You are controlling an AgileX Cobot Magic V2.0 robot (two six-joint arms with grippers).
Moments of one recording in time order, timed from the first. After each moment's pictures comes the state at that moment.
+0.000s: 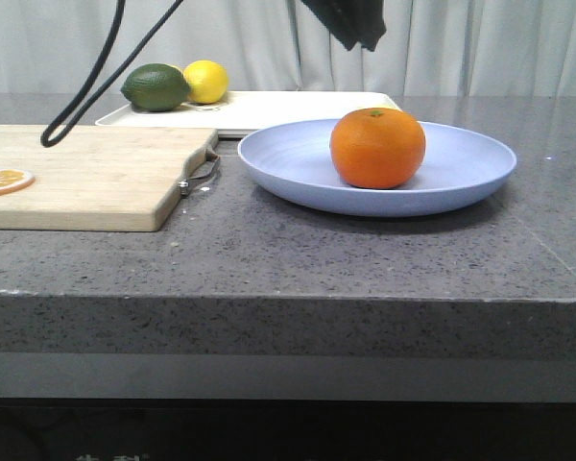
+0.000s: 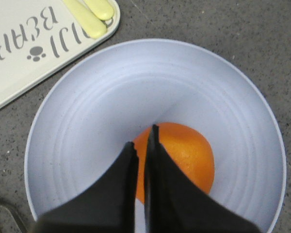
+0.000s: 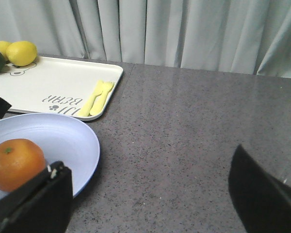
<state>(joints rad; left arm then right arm) -0.80 1.97 -2.01 0.08 1.01 -0.08 0.03 0.51 -0.59 0.05 0.32 -0.05</state>
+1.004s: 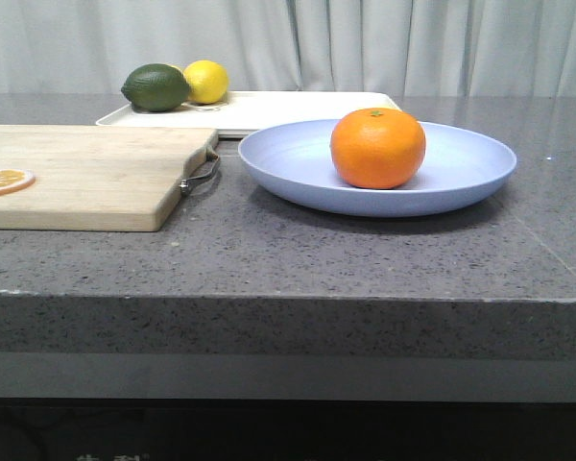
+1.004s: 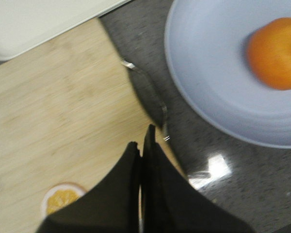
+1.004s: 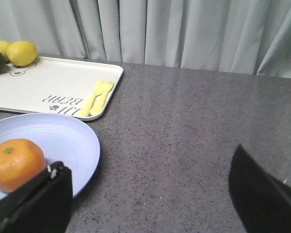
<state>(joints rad) -0.61 1.61 -1.75 0.16 1.25 -0.10 0.03 0.51 -0.59 0.05 0.32 -0.05</state>
